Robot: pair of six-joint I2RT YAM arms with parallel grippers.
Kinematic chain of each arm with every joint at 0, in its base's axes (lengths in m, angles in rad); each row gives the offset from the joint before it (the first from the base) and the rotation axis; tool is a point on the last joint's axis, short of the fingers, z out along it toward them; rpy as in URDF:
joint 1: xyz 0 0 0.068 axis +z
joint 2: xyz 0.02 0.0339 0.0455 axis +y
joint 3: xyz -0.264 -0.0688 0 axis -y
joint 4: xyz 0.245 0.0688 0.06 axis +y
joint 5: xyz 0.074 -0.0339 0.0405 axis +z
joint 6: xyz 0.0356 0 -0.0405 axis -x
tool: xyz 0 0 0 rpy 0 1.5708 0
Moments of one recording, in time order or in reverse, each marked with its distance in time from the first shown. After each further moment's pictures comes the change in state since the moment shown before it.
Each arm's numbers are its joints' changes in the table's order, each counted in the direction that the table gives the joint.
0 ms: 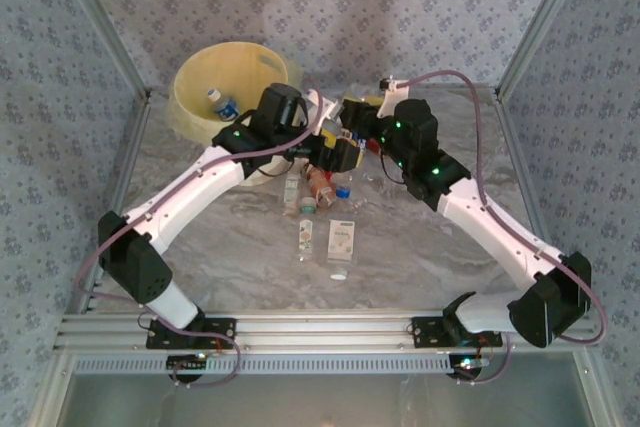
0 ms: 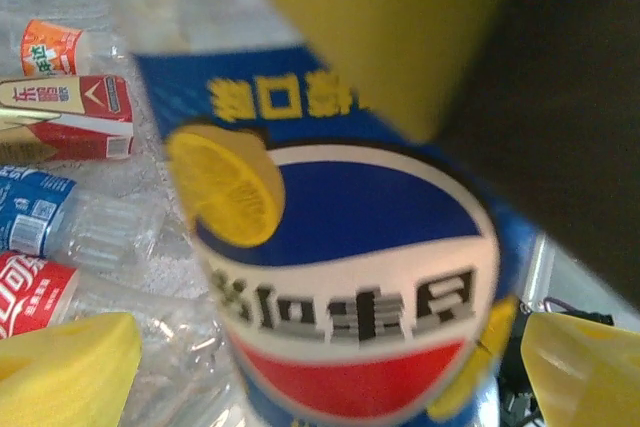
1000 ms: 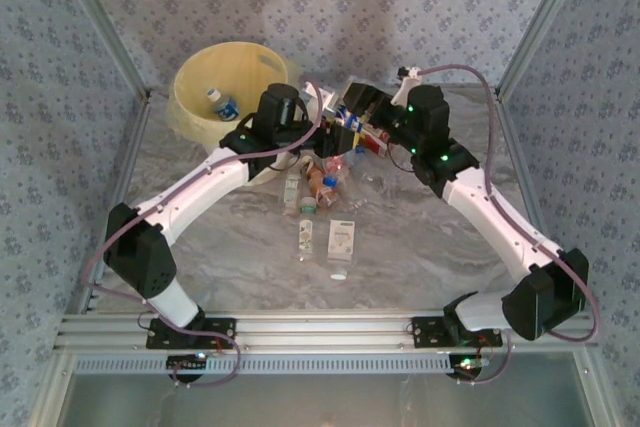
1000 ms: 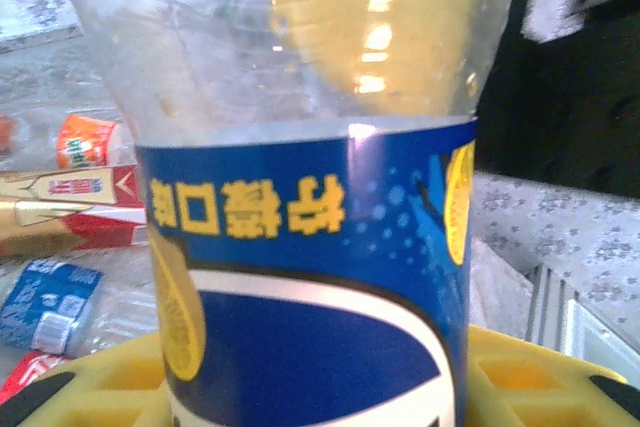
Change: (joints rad) left arm 0.044 0.029 -0.096 -0.283 0.003 0.053; right arm -0.123 0.025 0.047 0.035 0.217 -0.291
